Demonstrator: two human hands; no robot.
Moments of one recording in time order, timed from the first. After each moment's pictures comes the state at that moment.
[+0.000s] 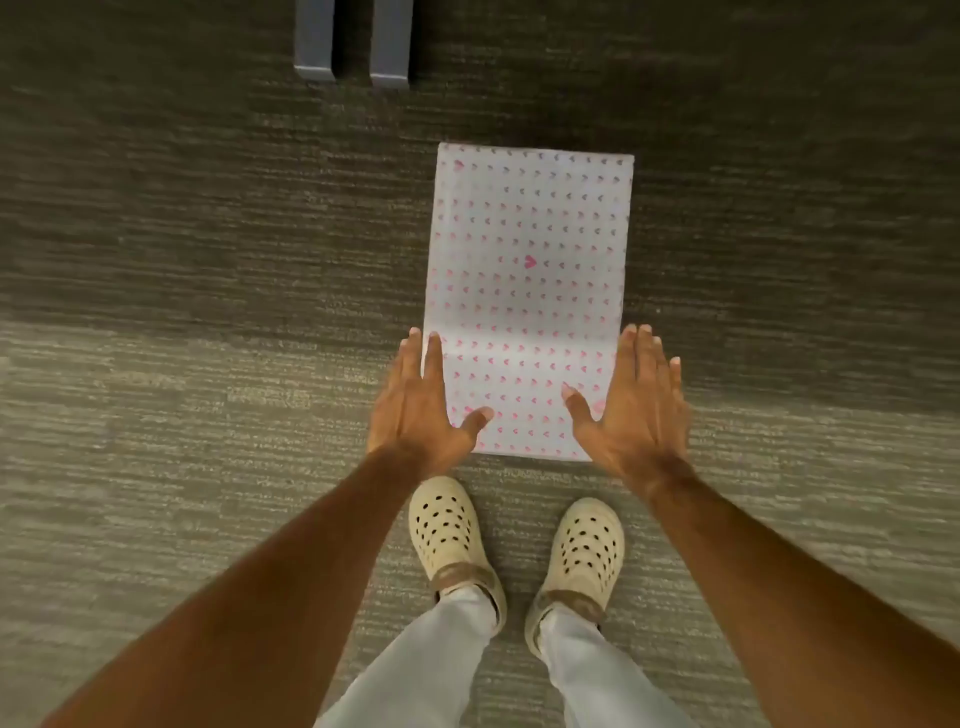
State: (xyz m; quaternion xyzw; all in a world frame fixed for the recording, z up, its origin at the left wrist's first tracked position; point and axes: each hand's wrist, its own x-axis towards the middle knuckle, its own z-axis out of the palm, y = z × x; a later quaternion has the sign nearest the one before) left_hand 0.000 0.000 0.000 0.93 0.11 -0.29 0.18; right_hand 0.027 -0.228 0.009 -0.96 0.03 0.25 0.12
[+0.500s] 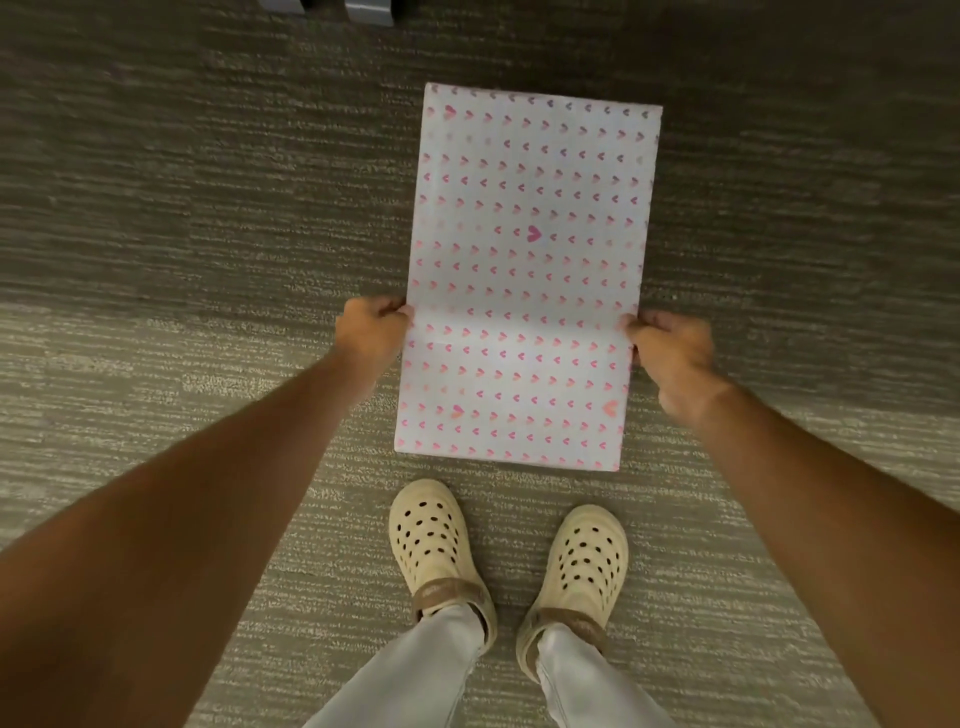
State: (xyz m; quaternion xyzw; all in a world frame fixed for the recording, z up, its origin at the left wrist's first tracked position) left_hand 0.070 0.041 -0.084 0.75 0.40 -0.25 0.47; right_hand 0.090 -0.256 -0.090 -0.73 0.39 0.24 0.50
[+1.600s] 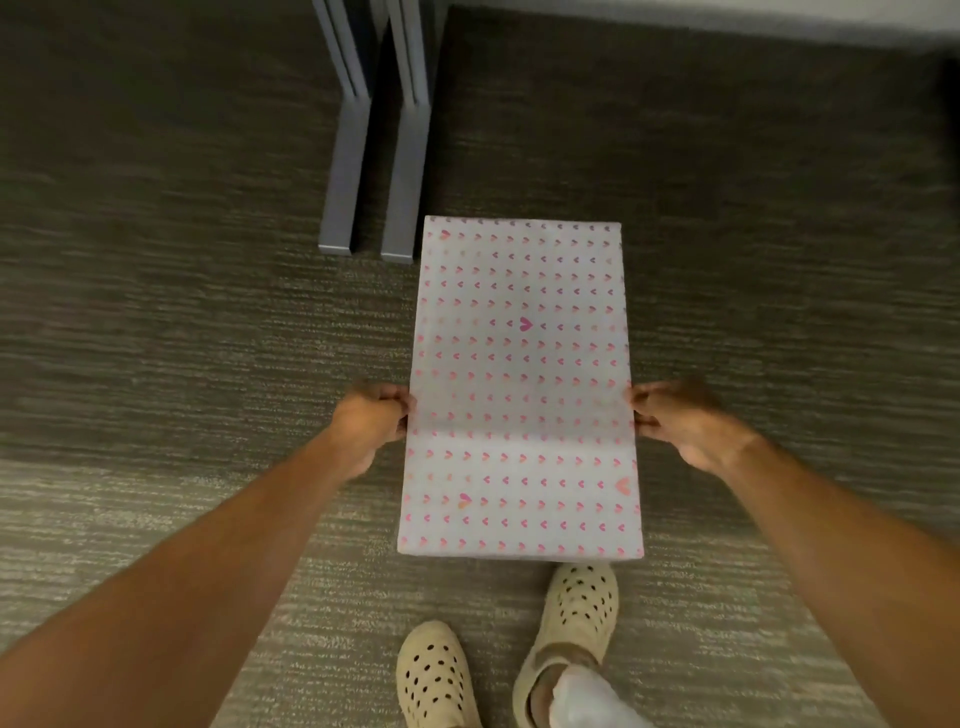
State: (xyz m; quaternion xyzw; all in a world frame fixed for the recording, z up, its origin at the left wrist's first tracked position) left_hand 0.151 0.064 0.040 0.66 0.39 -0.24 0.60; right_hand 0.187 -0.257 0.068 -0.73 0.33 0.30 0.51
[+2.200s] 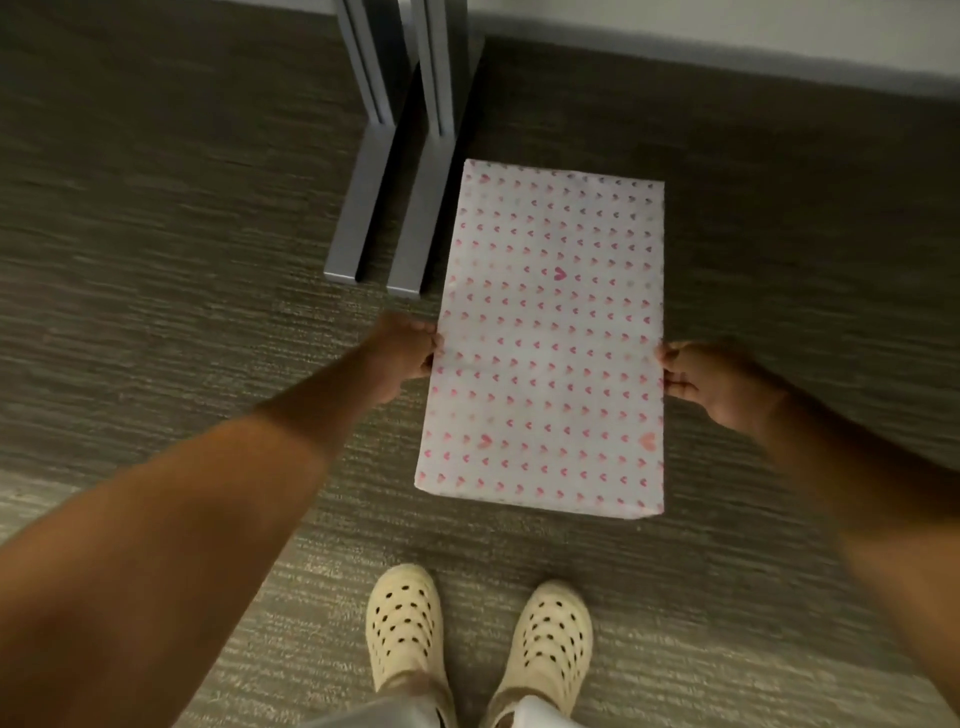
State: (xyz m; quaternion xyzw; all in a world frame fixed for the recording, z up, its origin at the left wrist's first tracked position) left_hand 0.309 0.039 0.020 0.69 0.38 -0.20 0.58; right_hand 0.344 -0.281 0.039 -0.75 0.26 0.31 0.52
